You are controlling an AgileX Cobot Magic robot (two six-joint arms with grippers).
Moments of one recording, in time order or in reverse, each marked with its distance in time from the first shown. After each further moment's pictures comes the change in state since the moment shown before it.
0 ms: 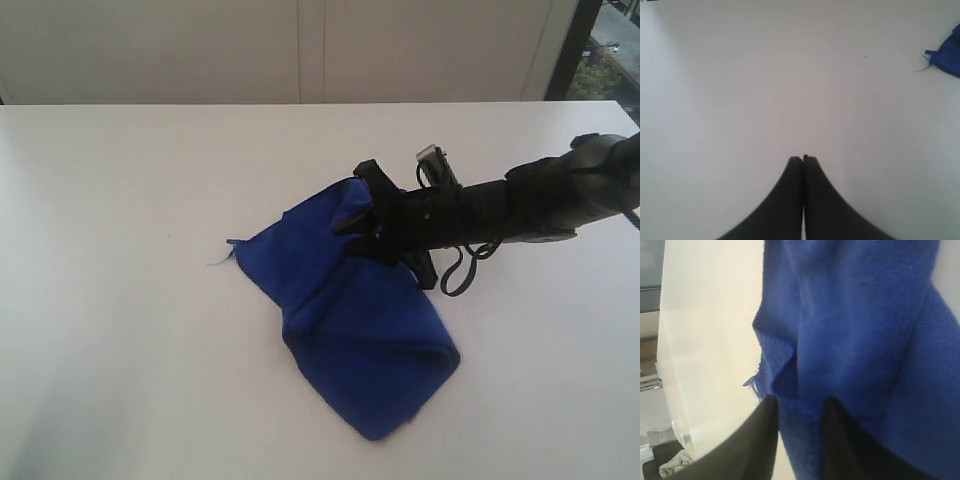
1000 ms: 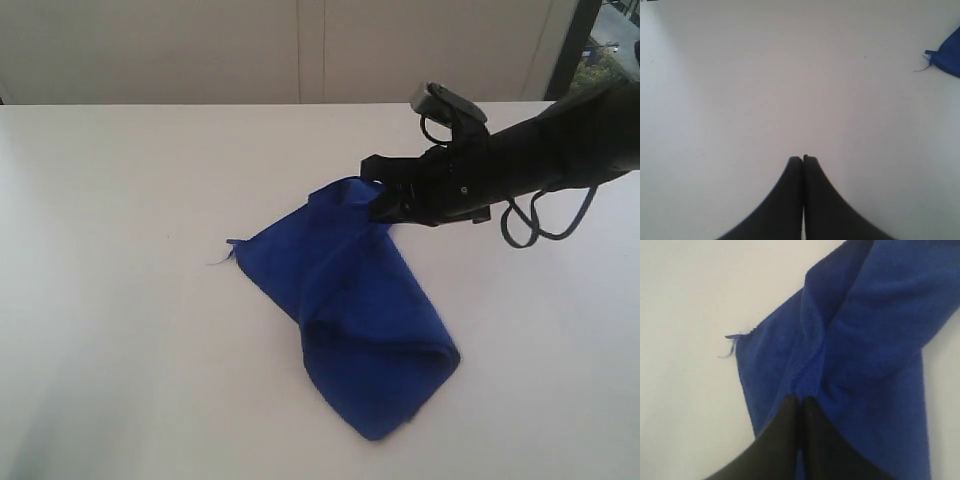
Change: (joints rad) left arm 0.000 0.000 0.000 0.000 0.000 0.000; right arm 0.000 -0.258 -0.002 -0.548 -0.118 -0.039
